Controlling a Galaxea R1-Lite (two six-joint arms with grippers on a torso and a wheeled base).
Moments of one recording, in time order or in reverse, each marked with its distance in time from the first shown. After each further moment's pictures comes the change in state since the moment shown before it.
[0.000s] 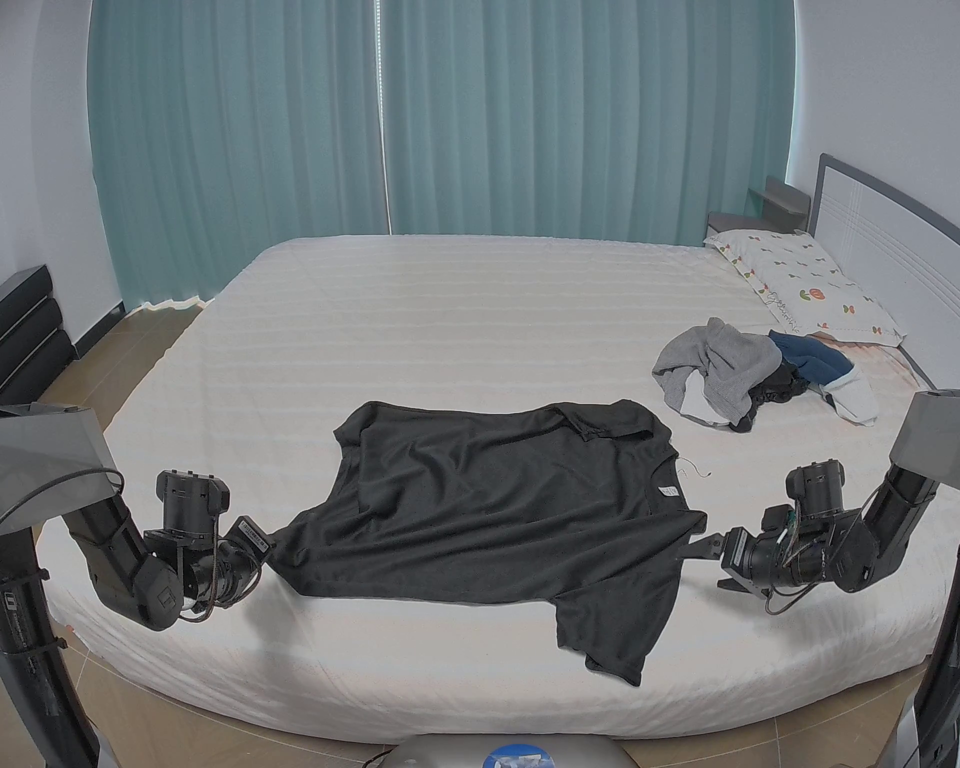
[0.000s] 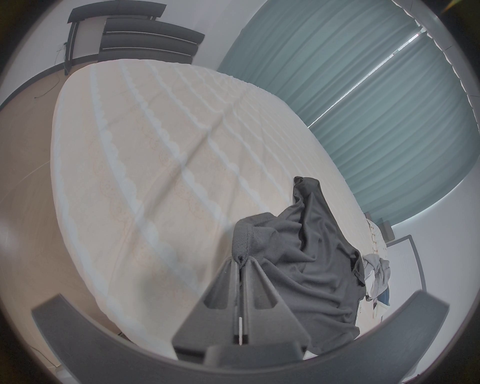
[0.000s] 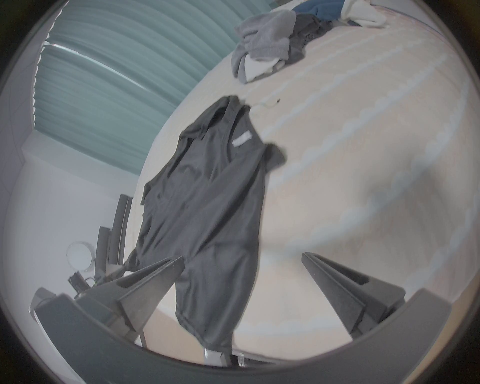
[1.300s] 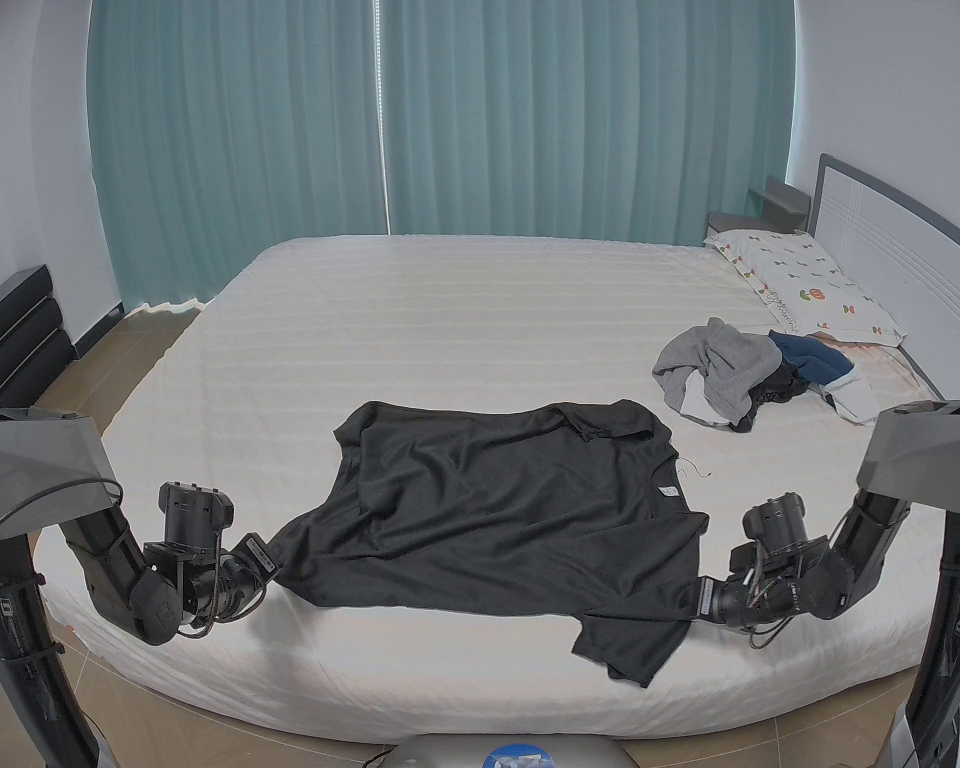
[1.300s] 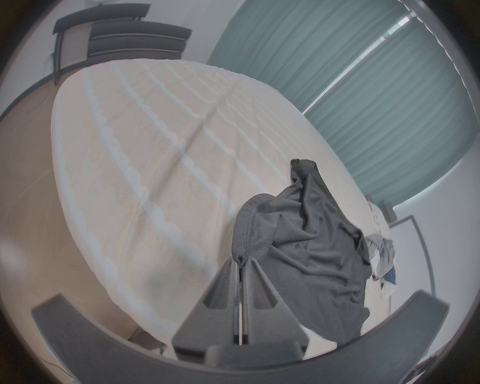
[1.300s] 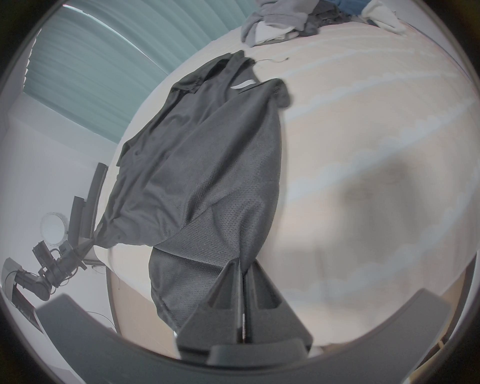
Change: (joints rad) left arm -0.035 -0.026 0.061 0.000 -0.013 0.061; right arm 0.150 0.046 0.037 0.070 -0.149 -0.058
